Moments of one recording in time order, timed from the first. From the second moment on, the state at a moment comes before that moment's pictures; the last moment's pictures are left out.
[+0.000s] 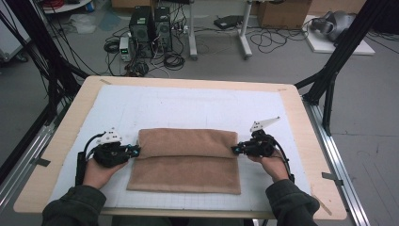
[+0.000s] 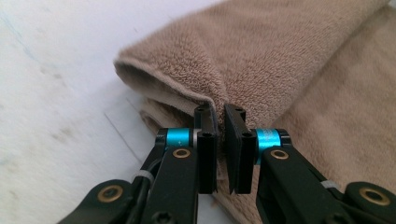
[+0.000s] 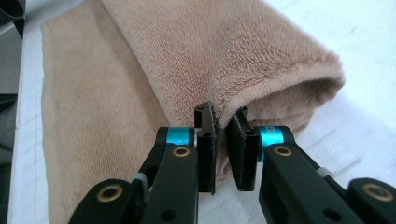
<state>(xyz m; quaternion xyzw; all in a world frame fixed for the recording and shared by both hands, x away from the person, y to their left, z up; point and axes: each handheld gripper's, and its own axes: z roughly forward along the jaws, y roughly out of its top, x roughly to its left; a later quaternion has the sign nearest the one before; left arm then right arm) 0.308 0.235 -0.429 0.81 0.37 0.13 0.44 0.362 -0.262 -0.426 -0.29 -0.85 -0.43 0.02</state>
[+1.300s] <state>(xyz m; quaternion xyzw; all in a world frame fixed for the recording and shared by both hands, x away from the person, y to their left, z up) 0.348 0.235 -0.389 0.79 0.38 0.12 0.46 0.380 -0.239 -0.387 -0.25 -0.86 -0.45 0.02</state>
